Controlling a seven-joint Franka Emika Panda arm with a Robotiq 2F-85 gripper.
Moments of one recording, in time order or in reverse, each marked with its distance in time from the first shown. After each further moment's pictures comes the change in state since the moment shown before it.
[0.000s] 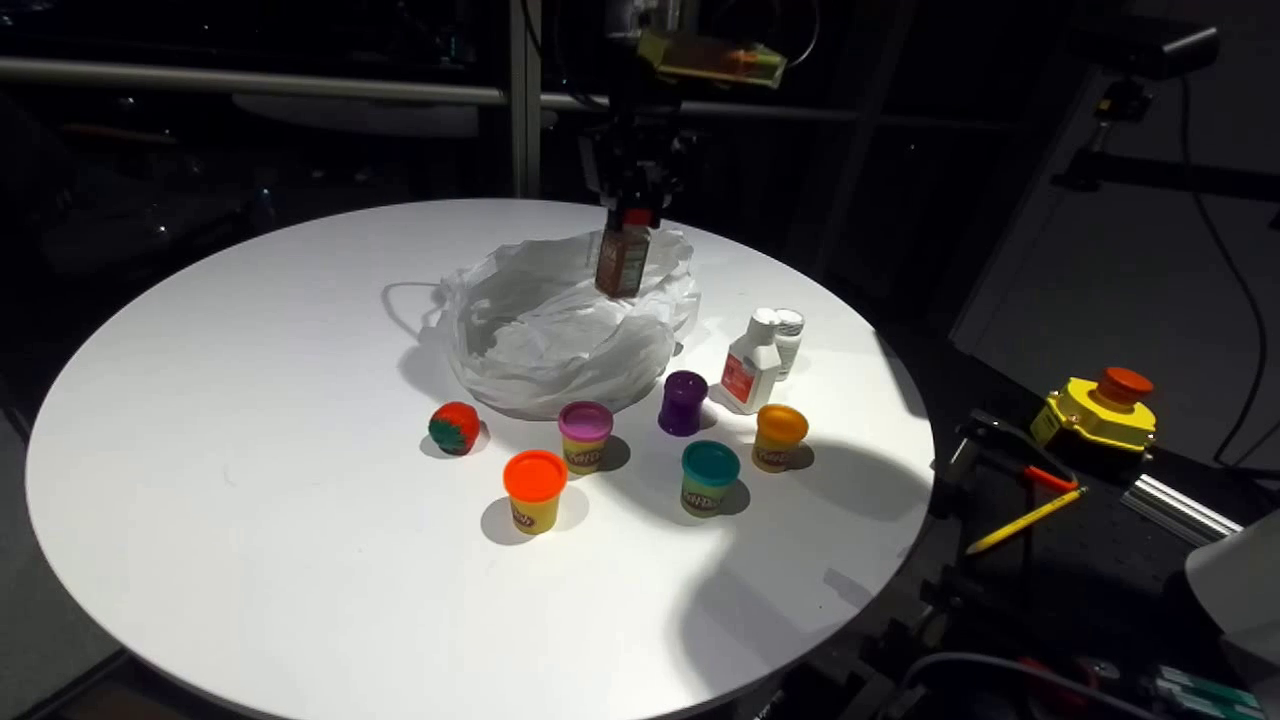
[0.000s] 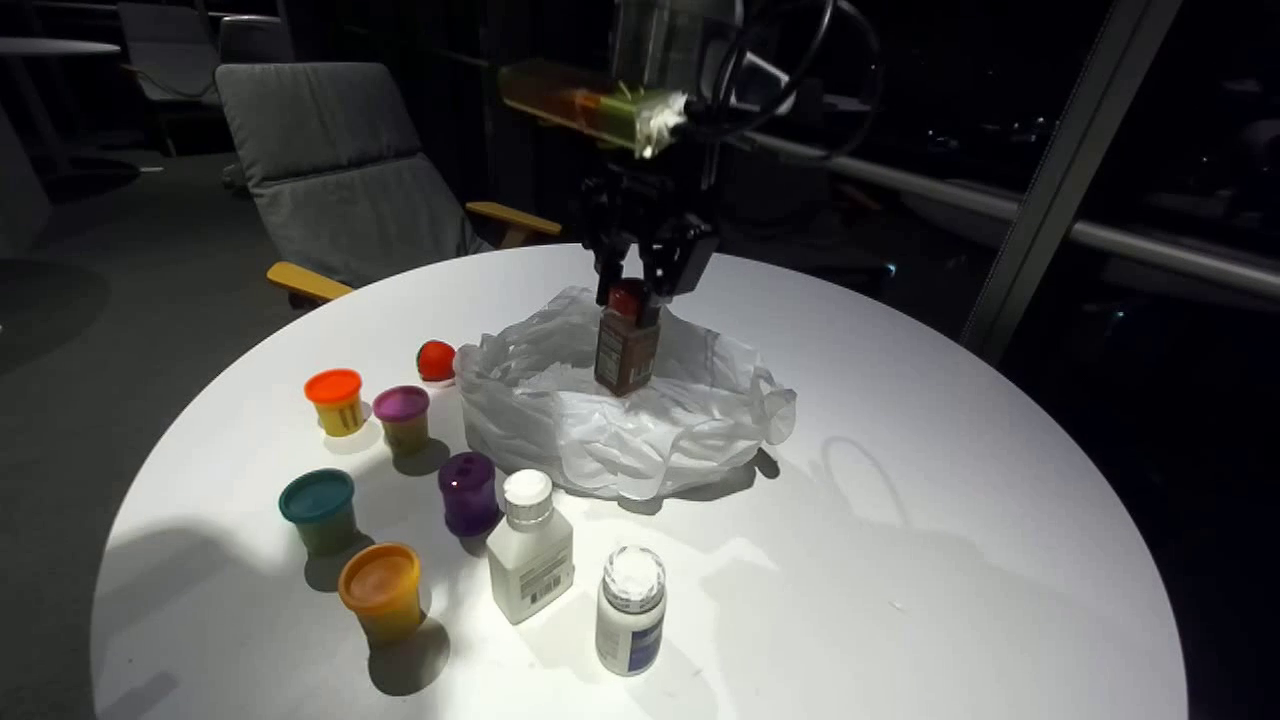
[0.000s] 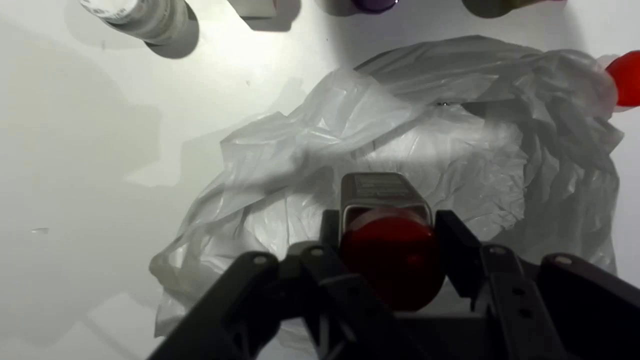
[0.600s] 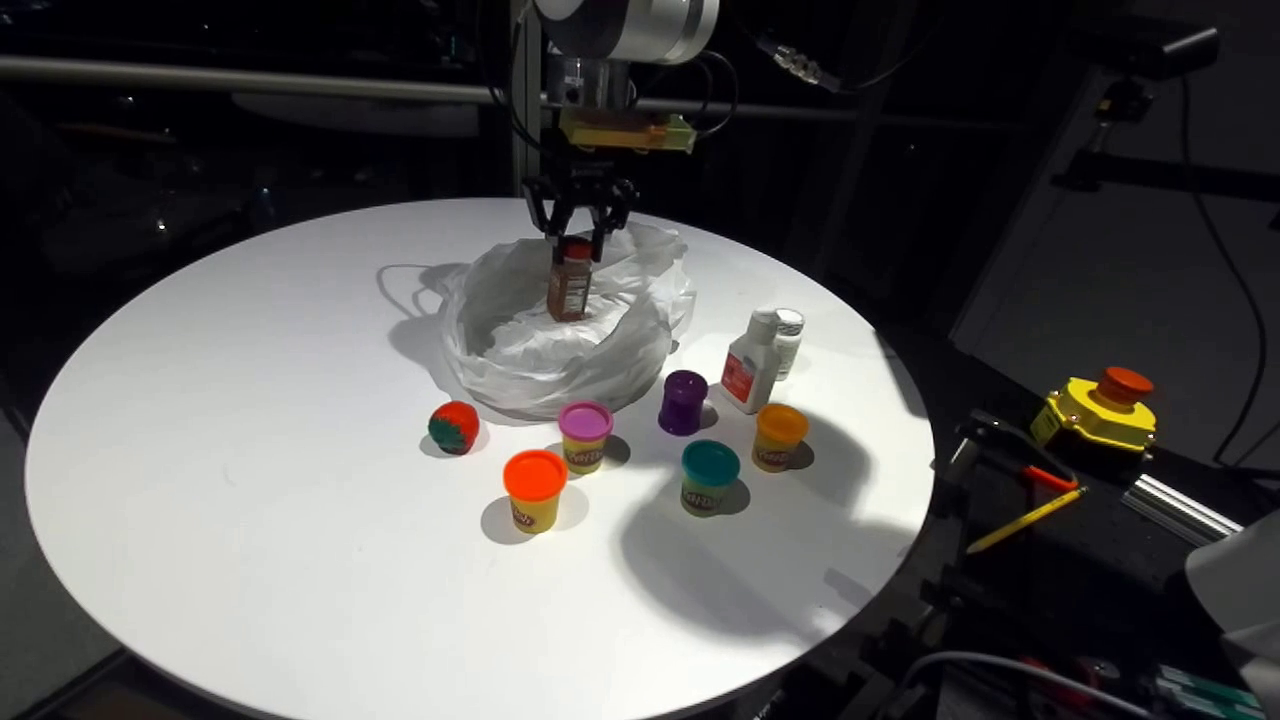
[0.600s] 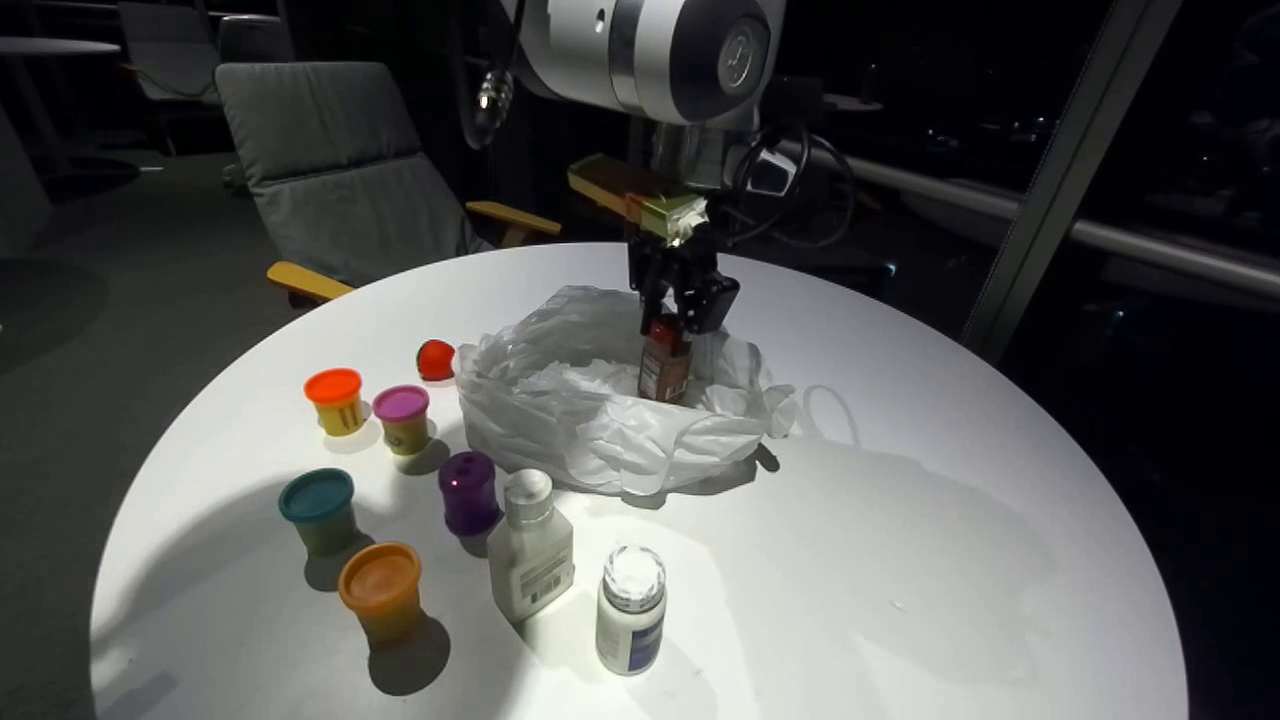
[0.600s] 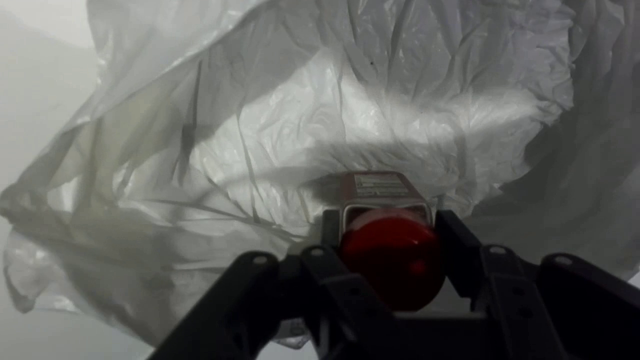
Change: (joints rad) arm 0.000 0.330 -0.007 0.365 0.010 0.010 0.090
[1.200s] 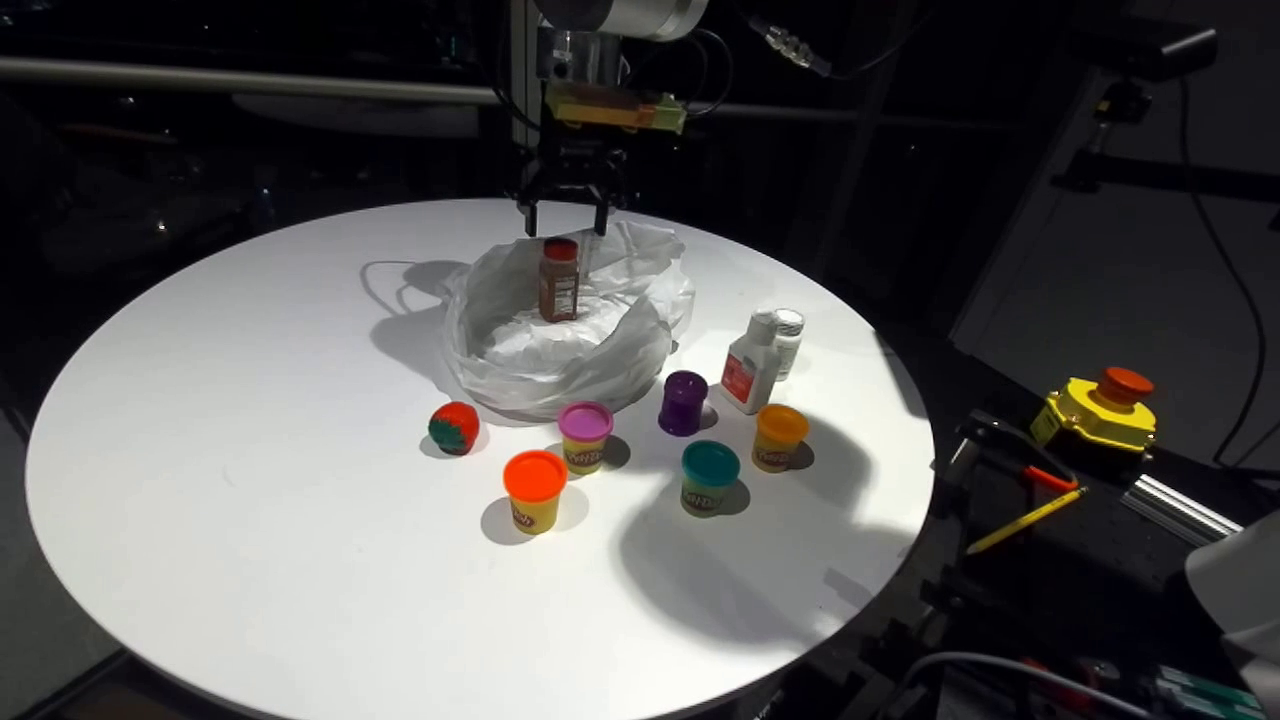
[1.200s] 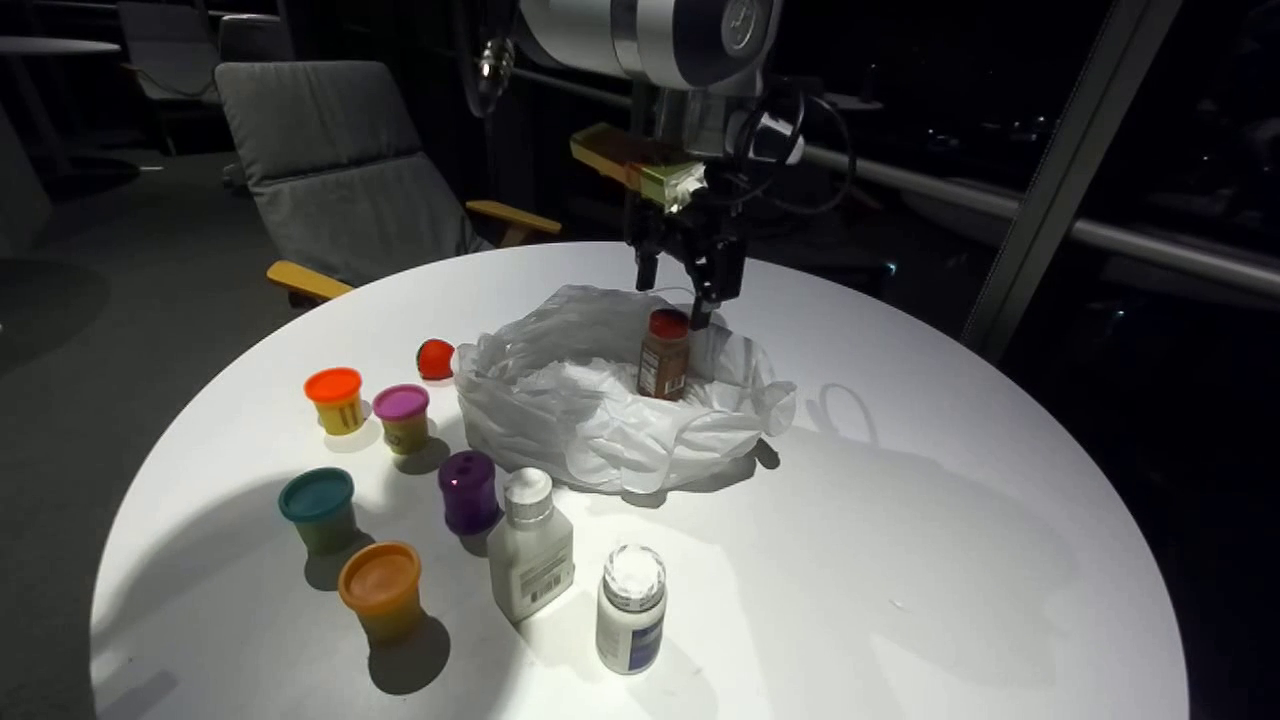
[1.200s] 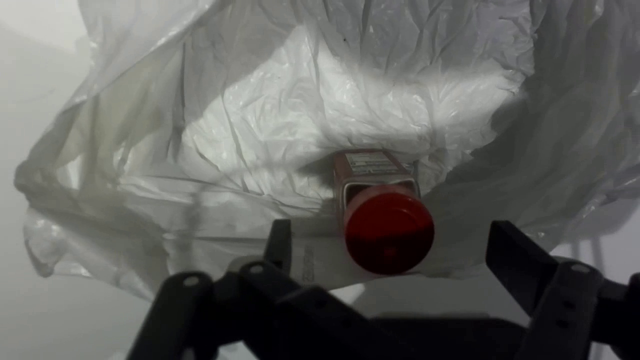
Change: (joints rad) arm 0.007 -0.018 -0.001 0.030 0.000 -0.016 0.041
